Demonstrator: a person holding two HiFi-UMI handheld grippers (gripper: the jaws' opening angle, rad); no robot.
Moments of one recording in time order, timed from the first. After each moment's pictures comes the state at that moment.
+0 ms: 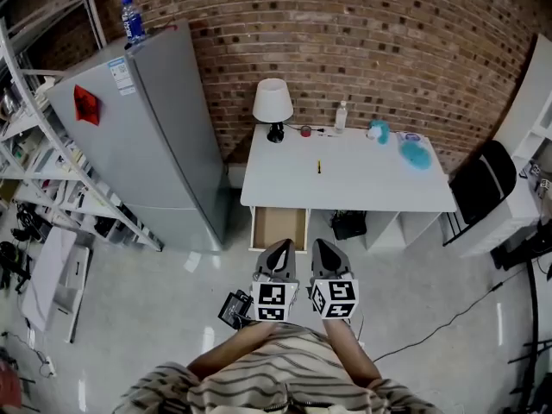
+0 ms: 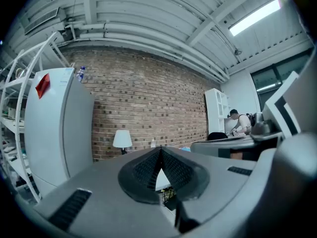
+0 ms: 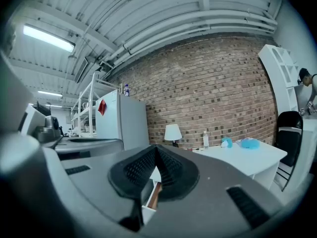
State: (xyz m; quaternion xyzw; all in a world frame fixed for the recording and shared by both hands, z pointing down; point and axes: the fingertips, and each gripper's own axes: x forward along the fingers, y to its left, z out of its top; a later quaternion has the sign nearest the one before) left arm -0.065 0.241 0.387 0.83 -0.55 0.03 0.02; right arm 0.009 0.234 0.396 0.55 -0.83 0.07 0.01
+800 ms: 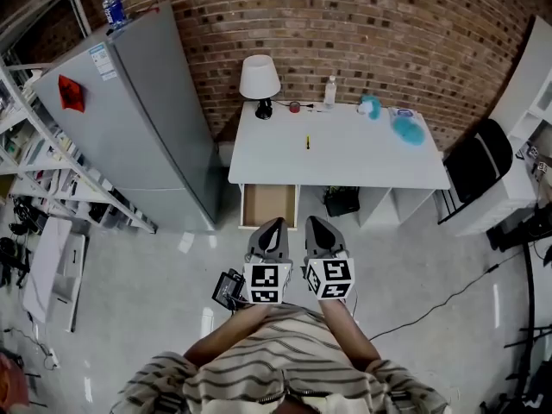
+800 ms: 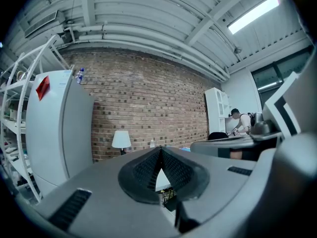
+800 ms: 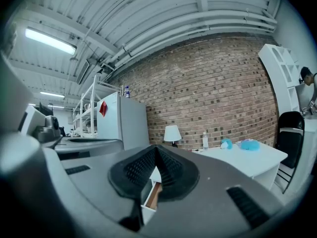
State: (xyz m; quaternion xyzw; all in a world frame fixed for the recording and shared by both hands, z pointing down) left arm -0.036 0.246 0.388 0.83 -0.56 0.04 0.02; right arm 0.038 0.237 0.394 0.54 -0.84 0.07 0.00
